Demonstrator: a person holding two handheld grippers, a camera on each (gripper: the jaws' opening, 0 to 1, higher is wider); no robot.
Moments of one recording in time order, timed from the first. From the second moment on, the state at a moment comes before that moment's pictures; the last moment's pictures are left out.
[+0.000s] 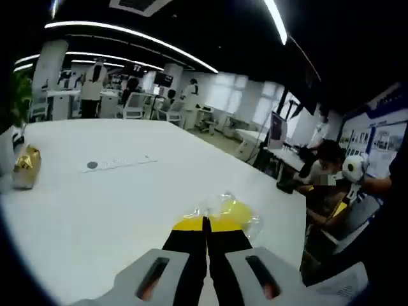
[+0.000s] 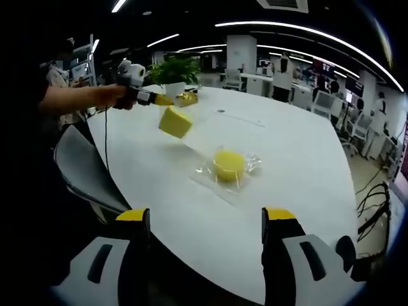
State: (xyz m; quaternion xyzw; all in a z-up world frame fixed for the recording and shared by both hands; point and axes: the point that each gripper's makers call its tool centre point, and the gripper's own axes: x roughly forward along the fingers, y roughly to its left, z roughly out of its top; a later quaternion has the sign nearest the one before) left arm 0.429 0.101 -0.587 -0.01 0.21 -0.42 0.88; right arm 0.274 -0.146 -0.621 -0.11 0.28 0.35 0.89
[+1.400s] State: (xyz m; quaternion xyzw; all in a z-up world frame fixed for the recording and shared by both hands) left arm 0.342 -0.011 -0.464 0.05 0.12 -0.64 0.76; right arm 0.341 -0.038 -0.527 -0.07 0.12 0.52 0.84
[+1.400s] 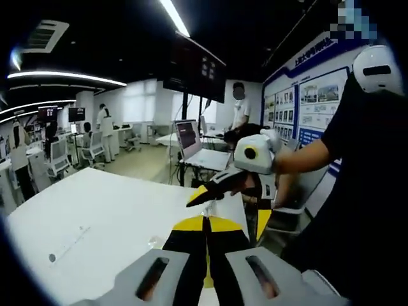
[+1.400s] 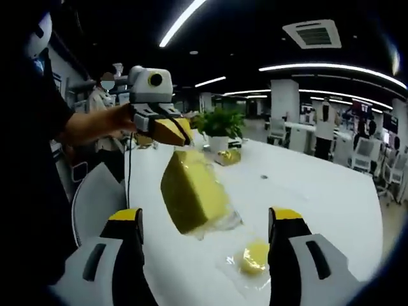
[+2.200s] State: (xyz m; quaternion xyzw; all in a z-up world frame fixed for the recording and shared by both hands) left arm 0.327 -0.022 -0.465 0.07 0.12 -0.67 0.73; right arm 0.332 0.003 -0.538 0.03 0.15 0.60 0.78
